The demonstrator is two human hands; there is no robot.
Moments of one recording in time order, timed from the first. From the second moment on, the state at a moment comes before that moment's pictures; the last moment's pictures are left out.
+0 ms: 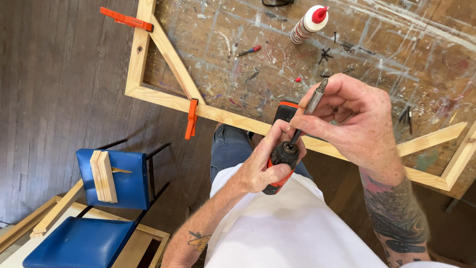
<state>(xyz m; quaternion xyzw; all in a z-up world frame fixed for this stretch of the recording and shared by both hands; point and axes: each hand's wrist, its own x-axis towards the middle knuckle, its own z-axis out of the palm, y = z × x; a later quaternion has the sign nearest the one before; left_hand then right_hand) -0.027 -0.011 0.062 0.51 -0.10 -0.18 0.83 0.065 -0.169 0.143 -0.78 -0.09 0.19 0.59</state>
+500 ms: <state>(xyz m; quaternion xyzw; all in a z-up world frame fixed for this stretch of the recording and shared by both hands) -0.020 -0.015 0.066 0.52 -0.08 -0.17 0.84 0.059 -0.170 0.136 -0.77 -0.12 0.25 0.57</state>
